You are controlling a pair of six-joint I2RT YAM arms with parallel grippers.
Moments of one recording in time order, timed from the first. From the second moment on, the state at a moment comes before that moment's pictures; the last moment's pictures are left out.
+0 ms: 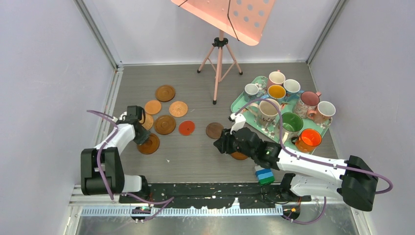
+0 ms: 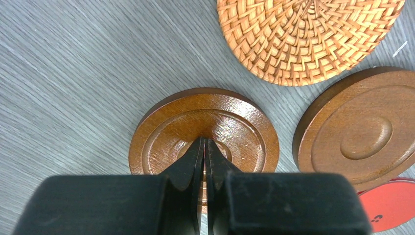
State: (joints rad) left arm 0.05 1.34 0.68 -0.54 -0.23 -0.79; right arm 1.01 1.07 0.57 0.02 0.20 0.61
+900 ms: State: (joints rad) left arm 0.06 0.91 0.63 -0.59 0.05 -0.73; right arm 0.93 1.22 0.59 -0.08 0.28 0.60
